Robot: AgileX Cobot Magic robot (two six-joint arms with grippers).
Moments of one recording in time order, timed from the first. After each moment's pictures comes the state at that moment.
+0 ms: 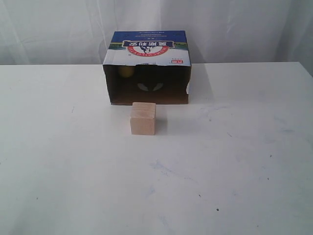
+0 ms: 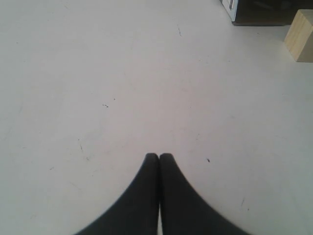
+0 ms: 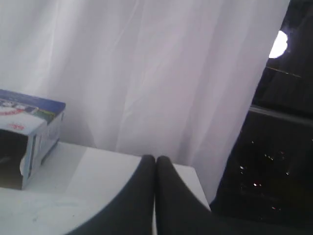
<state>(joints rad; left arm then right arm) 0.07 0.01 0.03 -0.16 0.45 0.11 -0.07 0.25 -0.31 0.48 0.09 -0.68</state>
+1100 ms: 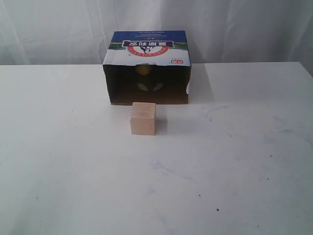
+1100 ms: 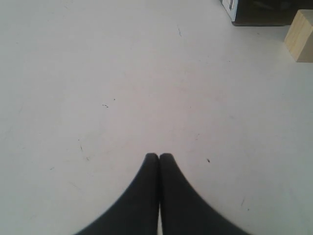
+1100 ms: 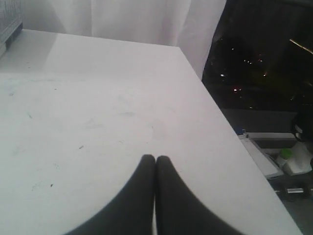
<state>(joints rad) 0.07 0.01 0.03 -0.16 0.45 0.11 -0.22 0.01 0.00 0.04 0.33 -0.17</state>
